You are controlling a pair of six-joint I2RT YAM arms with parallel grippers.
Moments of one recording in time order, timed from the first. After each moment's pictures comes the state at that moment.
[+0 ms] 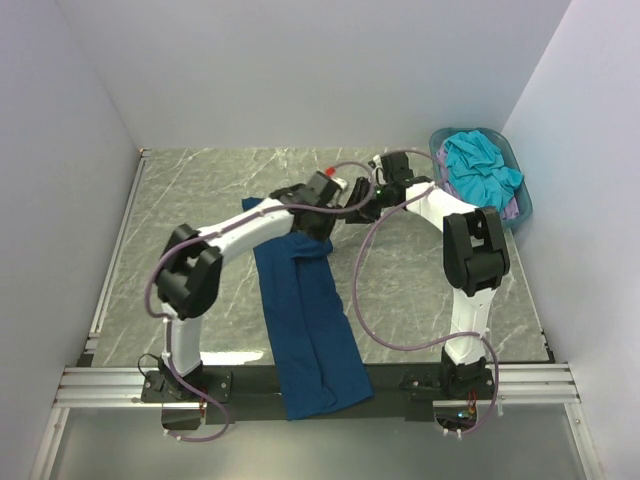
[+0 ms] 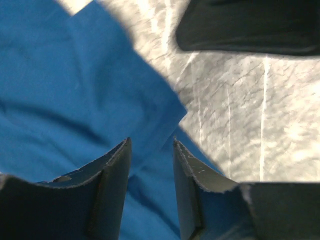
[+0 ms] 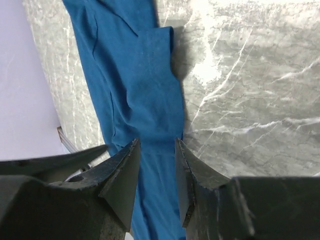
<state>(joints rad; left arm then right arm) -0.71 1.92 1.56 -0.60 -0.09 -0.24 0.27 2.00 1.45 -0.37 -0.61 0.58</state>
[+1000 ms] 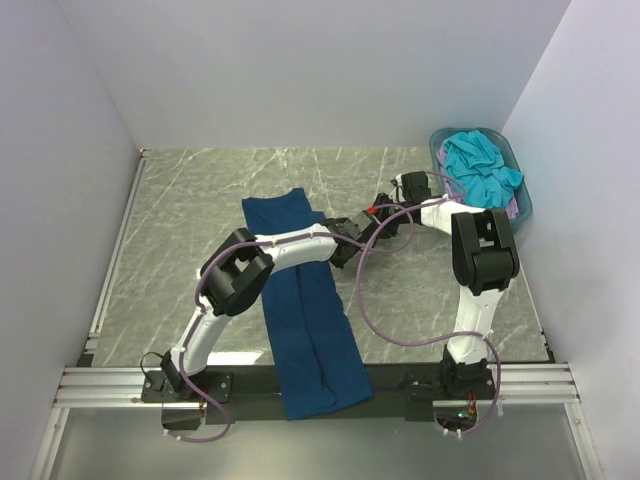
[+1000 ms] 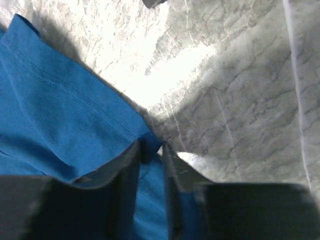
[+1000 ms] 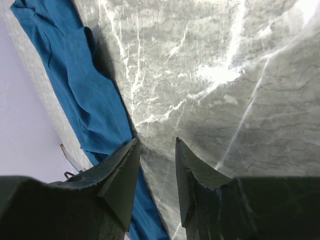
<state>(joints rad) -0.92 2.20 1.68 -0.59 -0.43 -0.01 0.16 1.99 1.23 -0.22 -0.61 0.62</state>
